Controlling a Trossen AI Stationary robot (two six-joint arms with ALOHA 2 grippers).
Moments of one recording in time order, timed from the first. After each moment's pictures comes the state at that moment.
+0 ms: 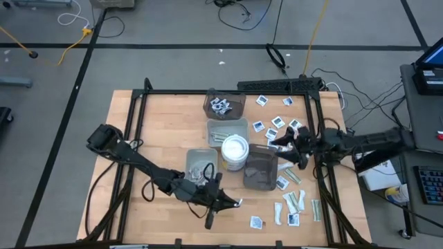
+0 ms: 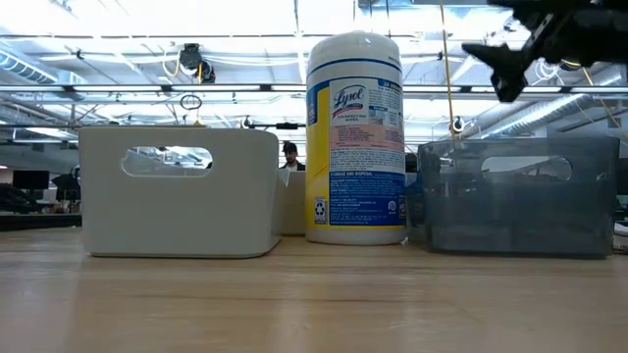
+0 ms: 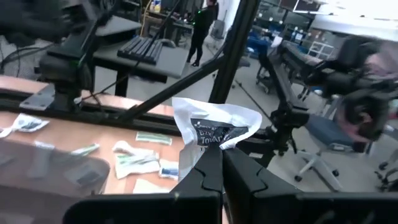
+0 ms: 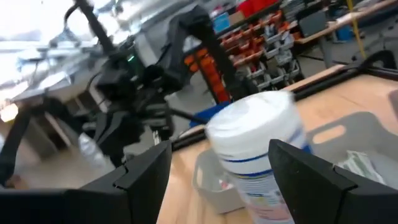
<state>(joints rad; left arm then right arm) -0.51 1.78 1.13 0.62 -0.27 -0.31 0.04 0.41 0.20 0.33 -0.05 0.51</state>
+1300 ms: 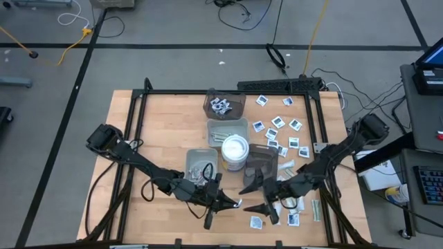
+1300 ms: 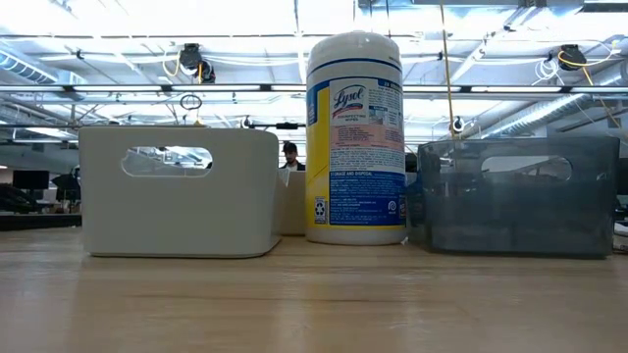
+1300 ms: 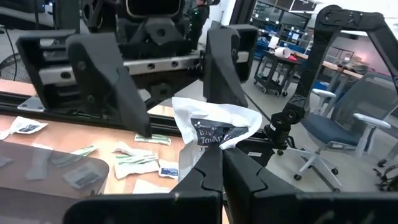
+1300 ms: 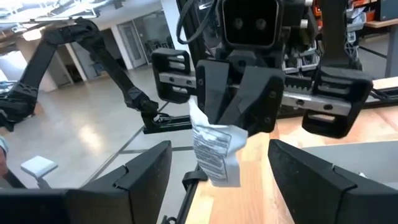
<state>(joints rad) -0.51 1.78 1.10 0.65 -0.26 -0.29 0.63 1.43 0.75 0.67 0.34 0.31</state>
